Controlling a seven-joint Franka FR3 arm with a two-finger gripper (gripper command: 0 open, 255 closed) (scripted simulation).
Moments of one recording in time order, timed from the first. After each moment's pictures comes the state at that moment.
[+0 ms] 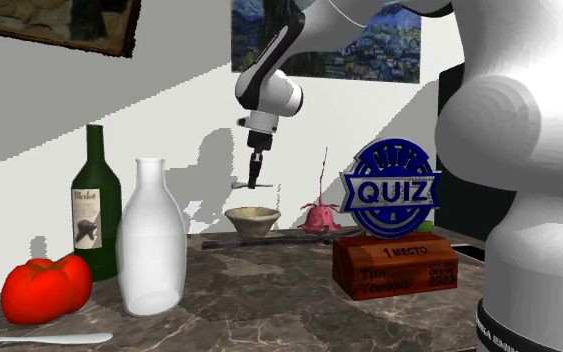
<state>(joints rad) 0.27 0.29 0.31 -1.85 0.04 2.33 -1.16</state>
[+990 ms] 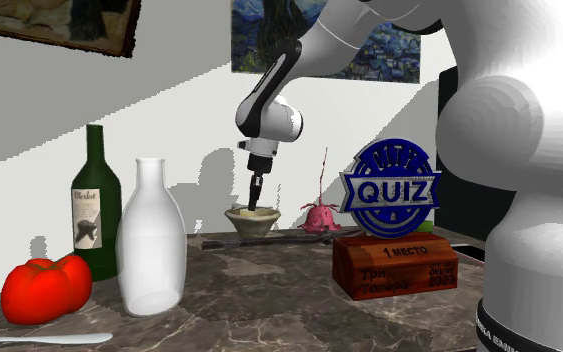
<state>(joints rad) 0.28 0.39 0.30 -1.91 0.01 2.48 -1.16</state>
